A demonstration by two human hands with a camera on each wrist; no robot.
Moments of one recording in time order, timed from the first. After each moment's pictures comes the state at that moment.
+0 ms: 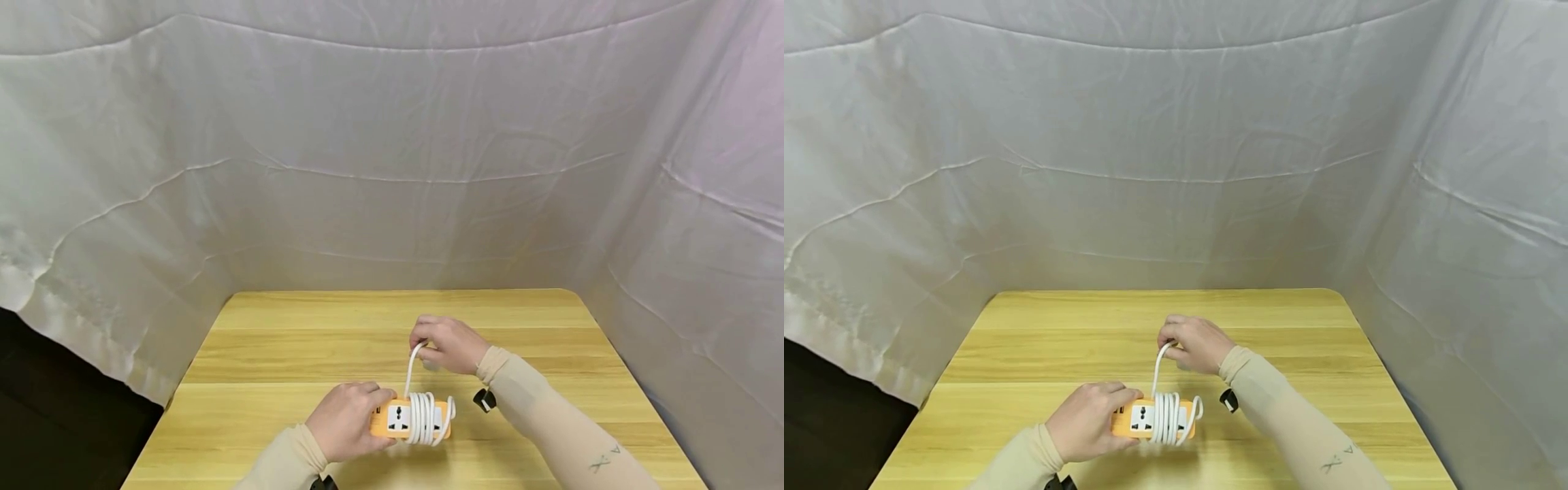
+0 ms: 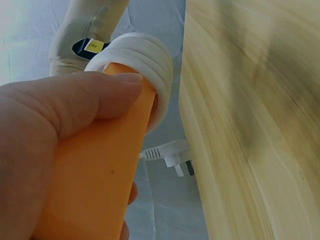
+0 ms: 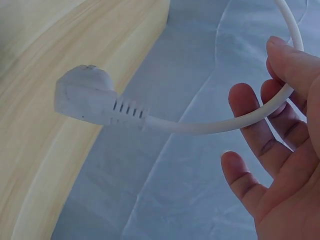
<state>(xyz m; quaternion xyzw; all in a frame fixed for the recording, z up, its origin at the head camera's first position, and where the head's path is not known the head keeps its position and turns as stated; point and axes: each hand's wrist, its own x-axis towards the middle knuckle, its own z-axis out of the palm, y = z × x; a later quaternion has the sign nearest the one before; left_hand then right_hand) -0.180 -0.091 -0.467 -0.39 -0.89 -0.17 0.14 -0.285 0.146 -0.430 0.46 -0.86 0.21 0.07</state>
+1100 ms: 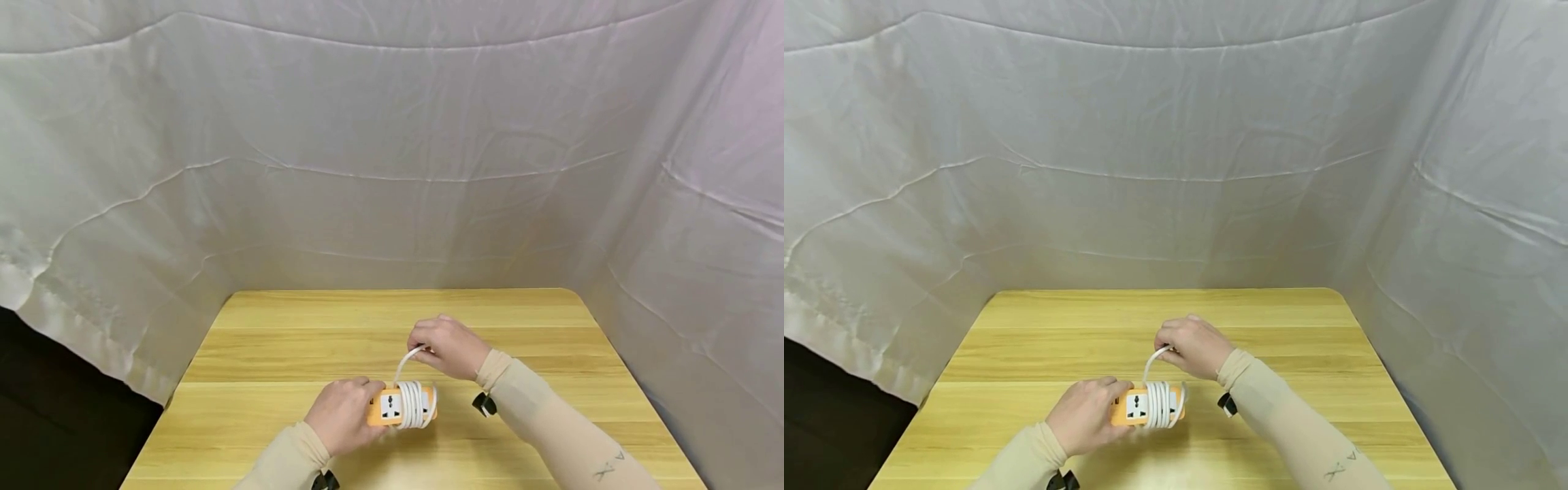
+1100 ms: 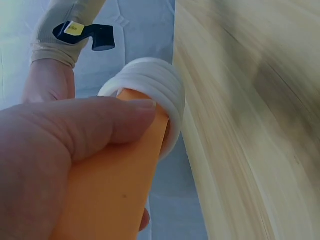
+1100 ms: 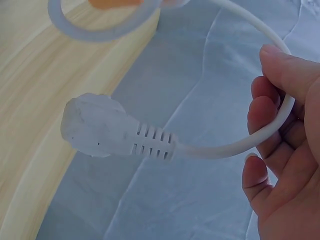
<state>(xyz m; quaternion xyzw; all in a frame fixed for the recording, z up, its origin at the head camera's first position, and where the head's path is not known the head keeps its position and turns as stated) -0.184 -0.093 -0.473 -0.32 -0.93 -0.15 0.13 -0.274 0.142 -0.423 0.50 -0.84 0.16 0.14</state>
